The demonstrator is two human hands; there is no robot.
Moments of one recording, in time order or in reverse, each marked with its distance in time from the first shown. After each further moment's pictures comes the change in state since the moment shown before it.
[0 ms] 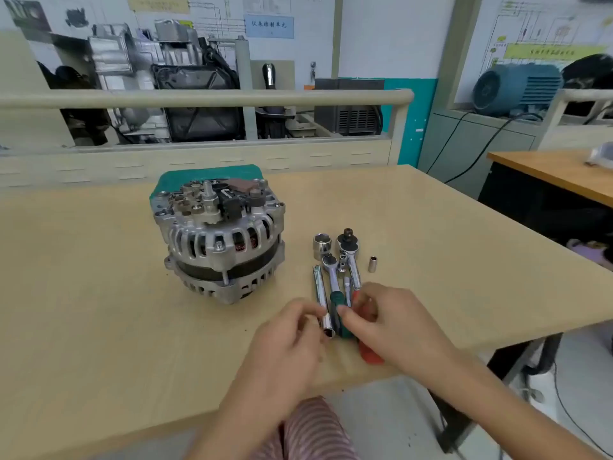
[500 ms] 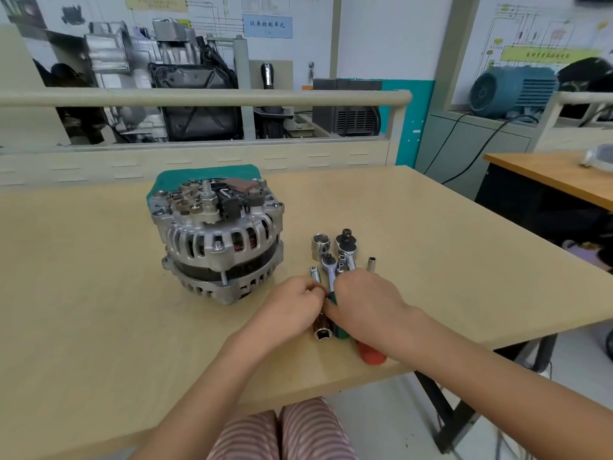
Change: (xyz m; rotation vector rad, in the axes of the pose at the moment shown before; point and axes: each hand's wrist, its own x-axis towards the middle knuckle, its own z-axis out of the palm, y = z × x) left_hand 0.078 -0.008 0.004 0.246 -0.167 -0.033; right_hand 0.039 -0.038 0.004 -0.565 -0.246 0.023
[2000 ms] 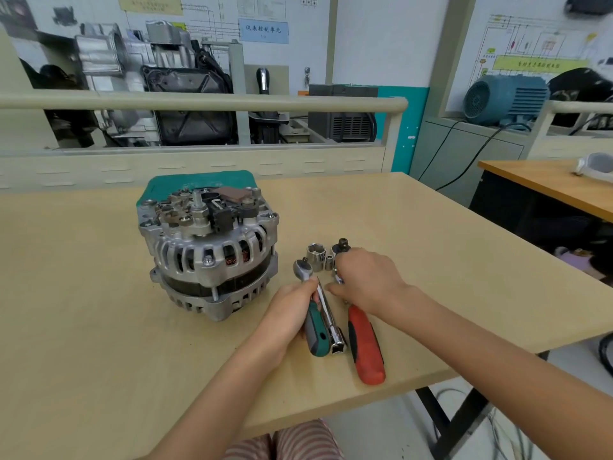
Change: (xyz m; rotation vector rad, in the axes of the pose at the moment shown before) left_hand 0.013 0.003 0.009 -0.460 0.064 -0.157; right_hand 0.054 0.034 0.000 -0.107 0.178 -0.094
